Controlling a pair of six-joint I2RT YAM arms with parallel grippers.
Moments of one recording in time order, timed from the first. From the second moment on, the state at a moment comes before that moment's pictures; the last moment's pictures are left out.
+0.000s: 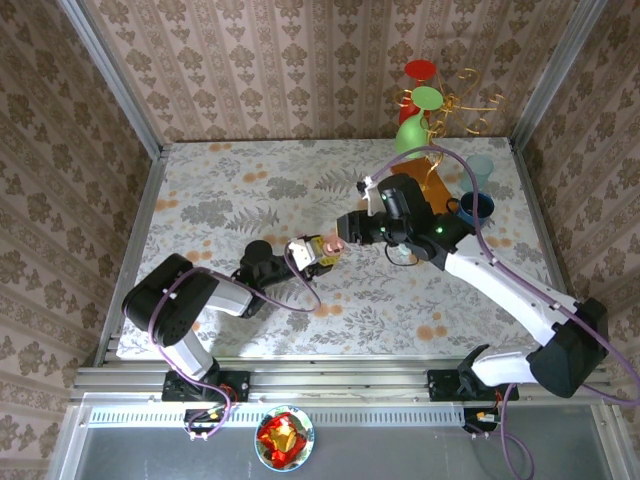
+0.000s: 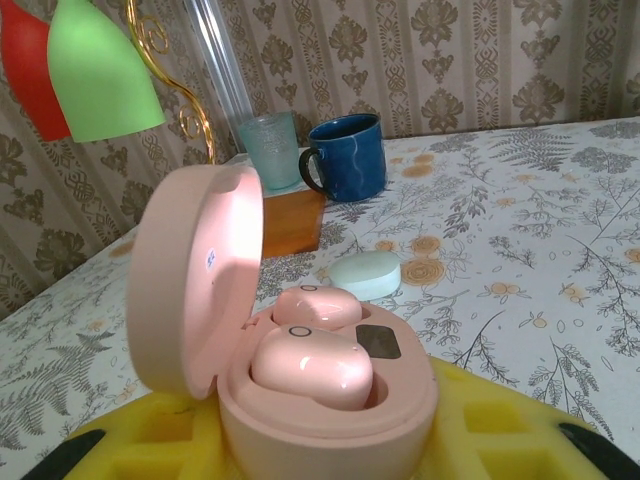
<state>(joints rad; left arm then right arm) -0.67 1.66 0.43 1.18 0.56 0.28 0.62 1.35 1.22 -0.49 -0.21 0.47</state>
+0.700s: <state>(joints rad) -0.67 1.64 0.41 1.18 0.53 0.24 0.60 1.53 1.24 -0.50 -0.26 0.47</state>
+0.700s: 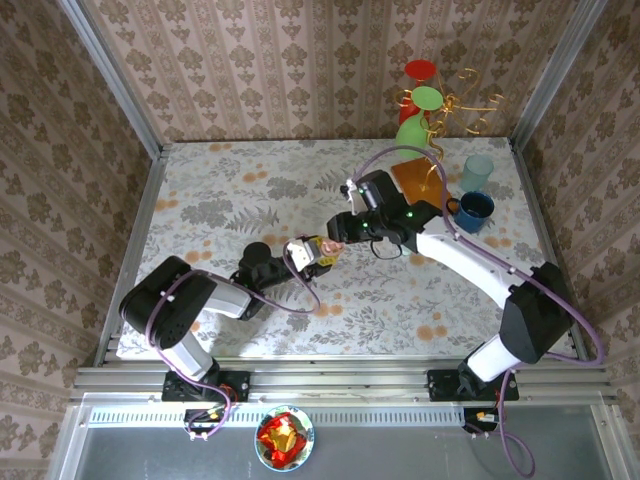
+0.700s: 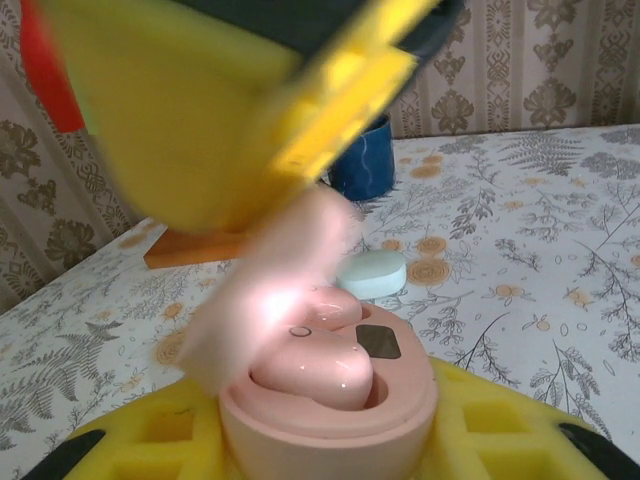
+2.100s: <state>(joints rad) -0.66 1.61 0.56 1.19 0.66 -0.15 0.38 1.42 0.71 0.56 -0.82 1.34</state>
